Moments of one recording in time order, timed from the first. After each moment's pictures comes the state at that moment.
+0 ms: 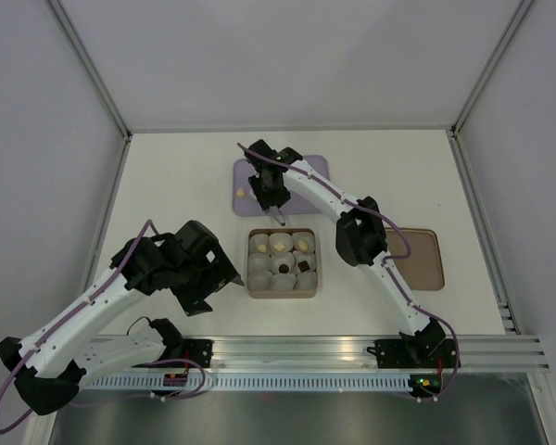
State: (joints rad) left arm -0.80 0.92 1.06 -1.33 0.00 -1.39; right arm 0.71 2.57 2.48 -1.08 0.06 0.24
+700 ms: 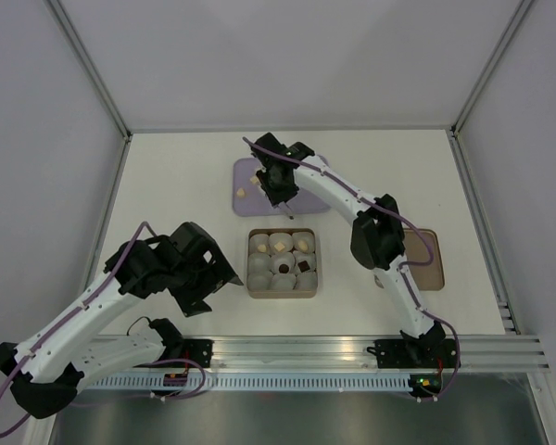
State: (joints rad) left arm -0.80 0.89 1.06 -1.33 0.00 -1.39; right arm 0.72 2.43 2.31 -1.04 0.11 0.21
